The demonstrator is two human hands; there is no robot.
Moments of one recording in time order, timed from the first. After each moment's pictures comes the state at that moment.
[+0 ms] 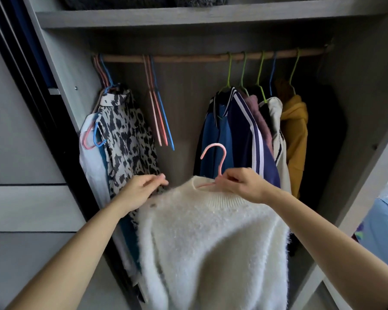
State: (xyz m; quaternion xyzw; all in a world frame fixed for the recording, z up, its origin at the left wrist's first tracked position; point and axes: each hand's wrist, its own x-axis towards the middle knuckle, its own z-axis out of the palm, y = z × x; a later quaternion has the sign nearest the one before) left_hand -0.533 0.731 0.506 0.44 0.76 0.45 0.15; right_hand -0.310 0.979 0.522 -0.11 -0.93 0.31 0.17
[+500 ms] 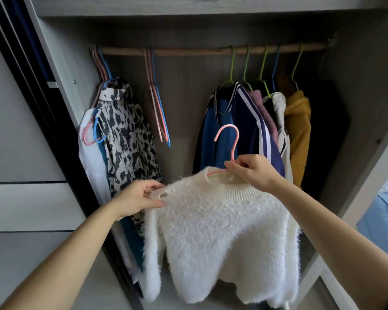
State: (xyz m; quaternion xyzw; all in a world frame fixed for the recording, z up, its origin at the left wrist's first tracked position) left_hand -0.562 0.716 0.474 0.47 0.72 0.44 0.28; right_hand -0.314 0.982 0.529 -0.19 -0.89 0.30 0.27
